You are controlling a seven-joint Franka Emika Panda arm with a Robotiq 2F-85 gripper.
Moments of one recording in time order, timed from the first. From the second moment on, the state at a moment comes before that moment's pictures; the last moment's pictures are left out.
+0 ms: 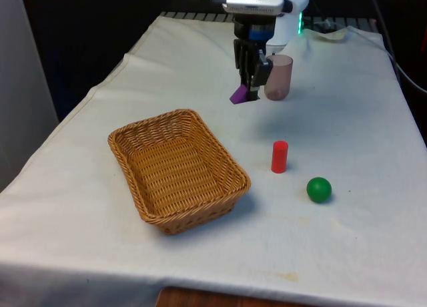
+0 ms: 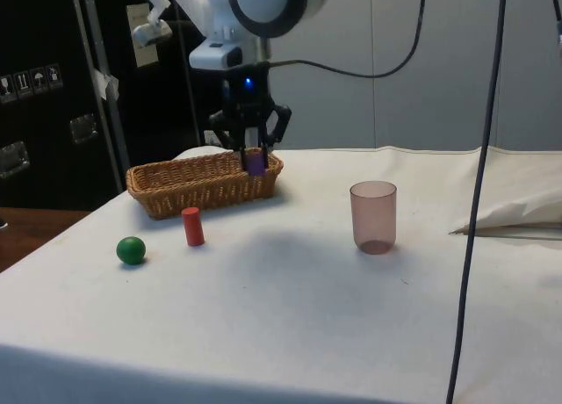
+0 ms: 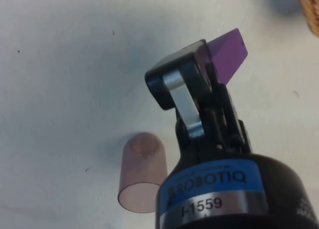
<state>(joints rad) 0.23 0.26 -0.28 -2.20 0.01 2.51 -2.13</state>
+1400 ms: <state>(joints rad) 0.19 0.57 -0.37 -1.75 0.16 2.41 -2.26</state>
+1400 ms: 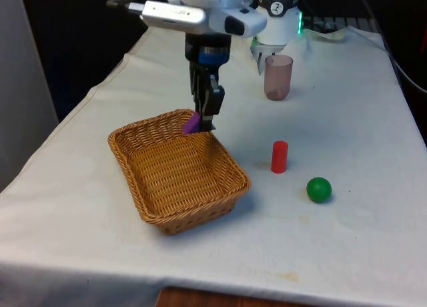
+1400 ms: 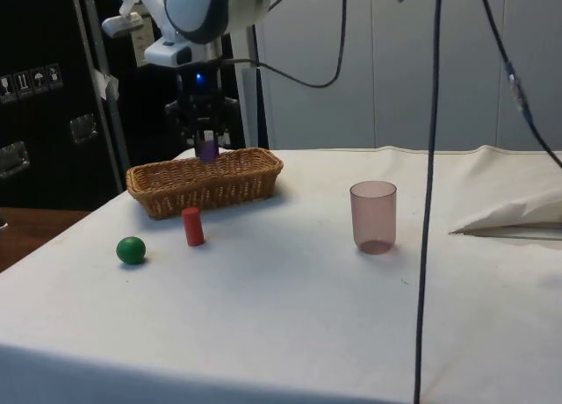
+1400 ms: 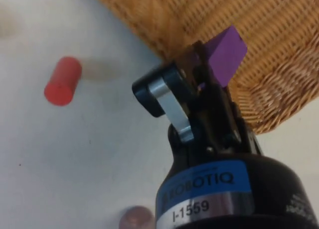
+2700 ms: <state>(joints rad) 0.15 0.80 -0.41 -1.54 0.21 2.42 -2.29</state>
